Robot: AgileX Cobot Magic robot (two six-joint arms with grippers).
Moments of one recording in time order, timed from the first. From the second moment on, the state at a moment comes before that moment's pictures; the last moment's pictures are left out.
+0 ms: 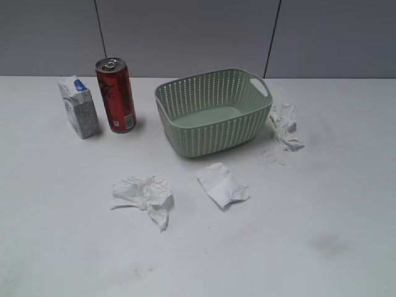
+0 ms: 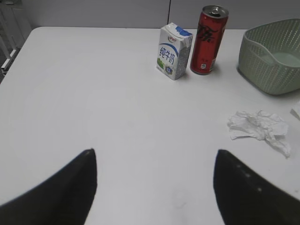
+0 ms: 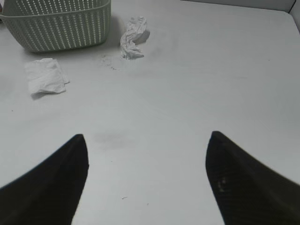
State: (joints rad) left arm -0.15 0.00 -0.50 -0.08 1.05 0.06; right arm 0.07 -0.01 -0.42 0.18 0.95 -0.12
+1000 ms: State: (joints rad) left arm -0.15 0.00 -0.50 -0.08 1.05 0.06; right arm 0.07 0.05 -0.45 0.19 0.62 -0.12
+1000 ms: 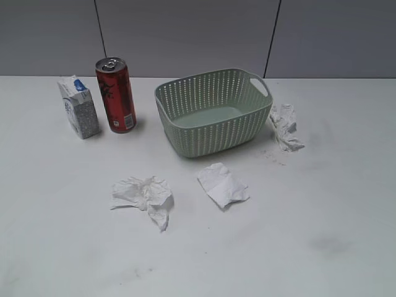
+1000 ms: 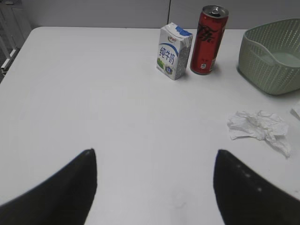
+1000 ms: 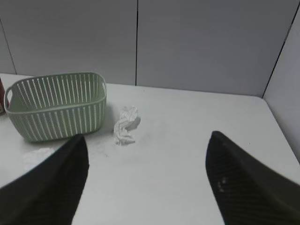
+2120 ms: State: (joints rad) left arm -0.15 0.00 -0.50 -0.08 1.05 0.06; right arm 0.26 1.39 -1.06 0.51 0.86 -0.43
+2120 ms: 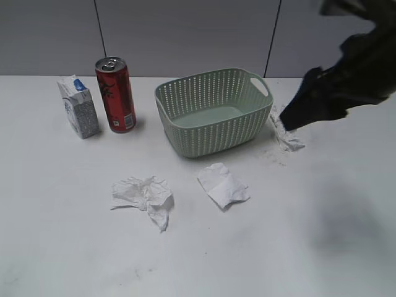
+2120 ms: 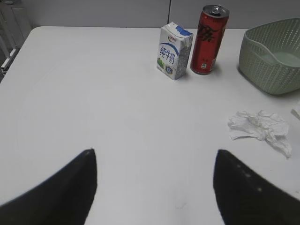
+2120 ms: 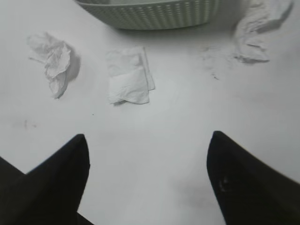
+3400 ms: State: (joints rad) left arm -0.15 0.00 -0.50 -0.08 1.05 0.06; right arm 0.72 2.08 -1.29 -0.09 0.63 0.13
